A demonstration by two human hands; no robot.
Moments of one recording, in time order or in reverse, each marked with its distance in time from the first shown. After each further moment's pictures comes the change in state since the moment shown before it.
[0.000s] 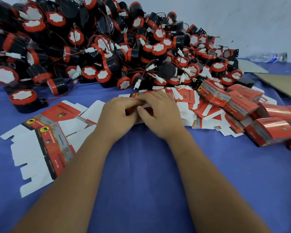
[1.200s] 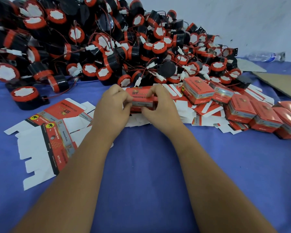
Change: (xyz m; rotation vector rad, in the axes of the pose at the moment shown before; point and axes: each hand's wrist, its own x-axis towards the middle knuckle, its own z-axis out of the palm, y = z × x) left_hand -0.002 -0.004 -0.005 0.223 0.208 -0.001; right_hand -0.003 0.005 0.007 0.451 -0.005 0.264
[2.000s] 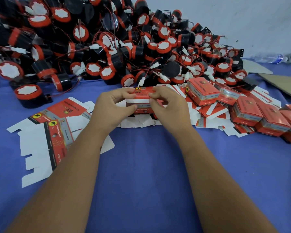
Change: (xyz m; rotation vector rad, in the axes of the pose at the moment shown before) left_hand 0.003 -0.008 -0.008 -0.615 -0.105 -0.283; right_hand 0.001 0.001 -0.006 -0.057 0.157 -0.083
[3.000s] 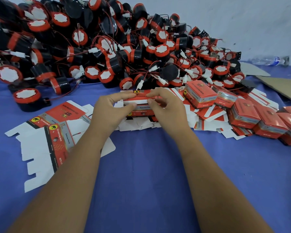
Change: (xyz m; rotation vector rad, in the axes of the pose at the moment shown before) left_hand 0.005 -0.005 0.003 0.001 0.055 -0.037; right_hand 0.003 -0.005 -0.002 0.068 -0.064 0.113
